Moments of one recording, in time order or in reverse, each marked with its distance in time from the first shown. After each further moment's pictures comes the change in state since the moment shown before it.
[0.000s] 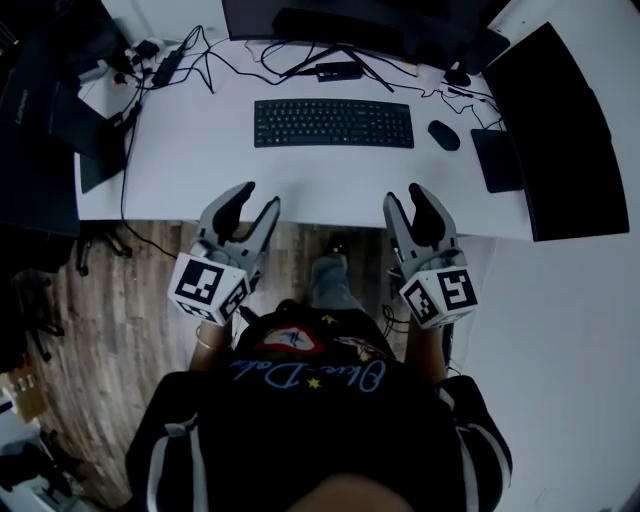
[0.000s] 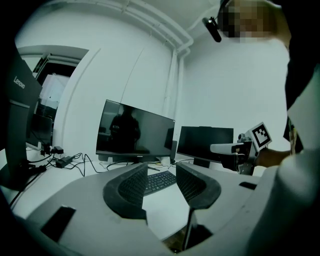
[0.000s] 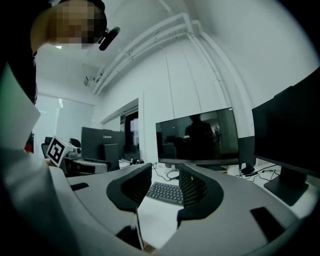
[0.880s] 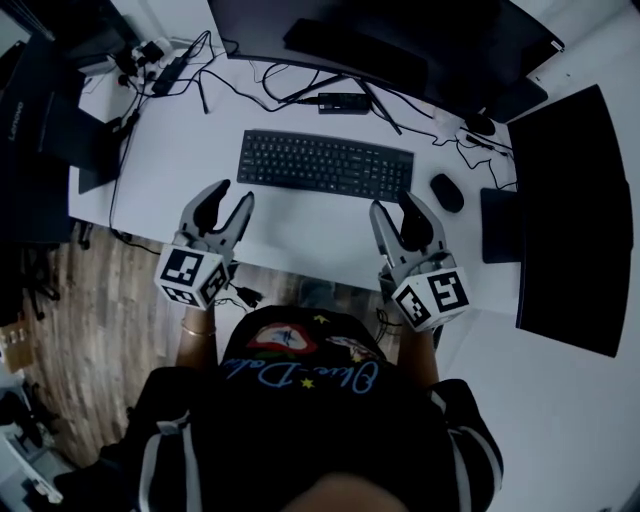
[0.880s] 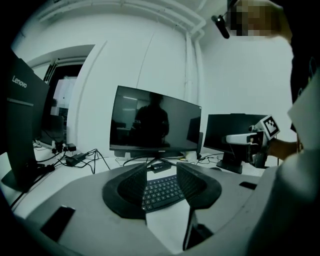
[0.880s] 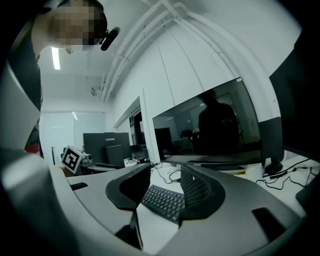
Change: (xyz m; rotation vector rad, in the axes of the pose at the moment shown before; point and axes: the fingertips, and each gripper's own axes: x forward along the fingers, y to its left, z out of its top) left arm 0.105 0.077 -0.014 -0.031 0.074 0.247; right arm 0.111 -0.100 -0.008 0.084 0.057 0.232
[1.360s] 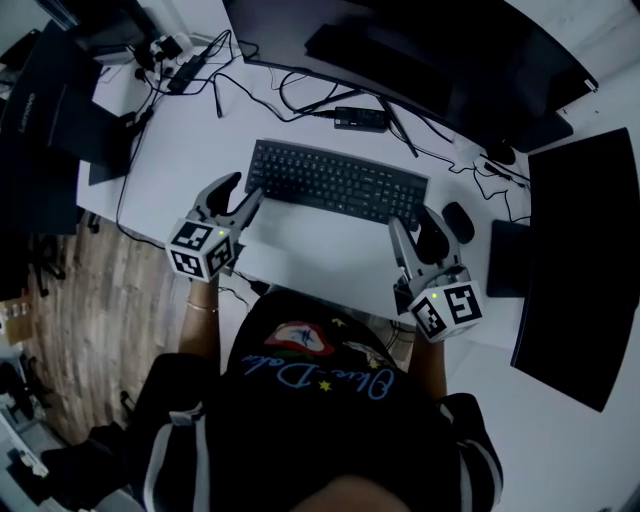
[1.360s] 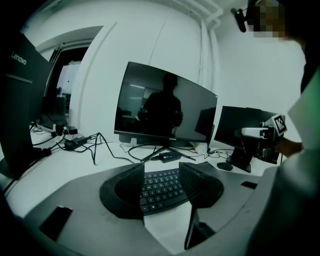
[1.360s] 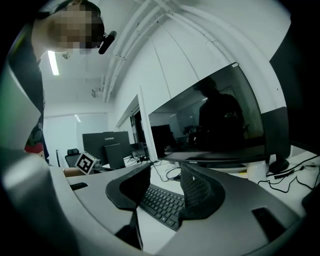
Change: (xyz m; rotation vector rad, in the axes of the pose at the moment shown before) left arm 0.057 0.046 -0.039 -0.084 0.133 0.043; right arm 0.023 -0.045 -0.008 0.037 0.039 0.056
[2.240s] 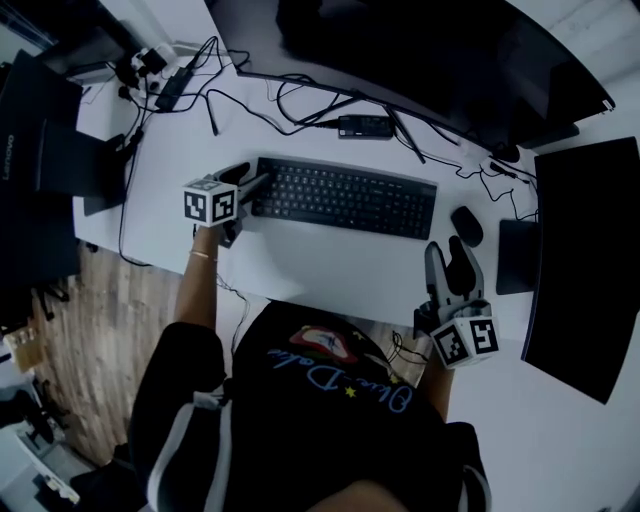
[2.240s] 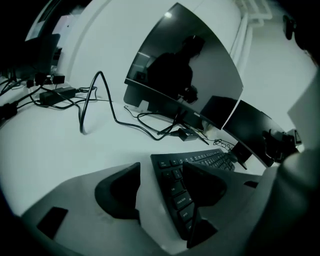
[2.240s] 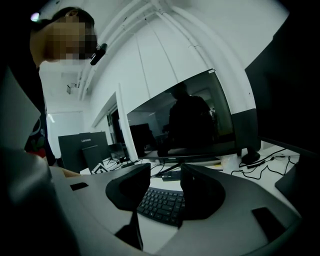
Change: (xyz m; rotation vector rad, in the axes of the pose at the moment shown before) left arm 0.109 0.101 -0.071 -0.200 0.309 -0.163; right arm -0.025 -0.028 -0.001 0.091 0.013 -0.272
